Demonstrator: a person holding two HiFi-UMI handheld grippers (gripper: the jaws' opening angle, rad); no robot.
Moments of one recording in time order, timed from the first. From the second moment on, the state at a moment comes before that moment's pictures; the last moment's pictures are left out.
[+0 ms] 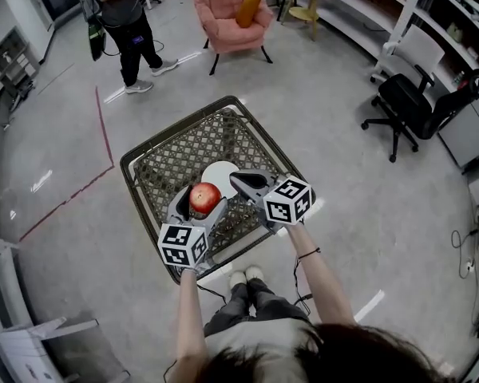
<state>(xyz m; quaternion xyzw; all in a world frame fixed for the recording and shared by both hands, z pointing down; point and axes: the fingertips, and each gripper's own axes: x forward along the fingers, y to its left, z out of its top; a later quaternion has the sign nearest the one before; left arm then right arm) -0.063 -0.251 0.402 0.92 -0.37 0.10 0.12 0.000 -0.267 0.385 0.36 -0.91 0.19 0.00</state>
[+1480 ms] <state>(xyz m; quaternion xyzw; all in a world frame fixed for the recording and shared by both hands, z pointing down) -0.081 -0.198 0.371 0.93 -0.34 0.09 0.11 -0.031 -0.218 0.343 0.34 -0.92 0.17 -0.05</state>
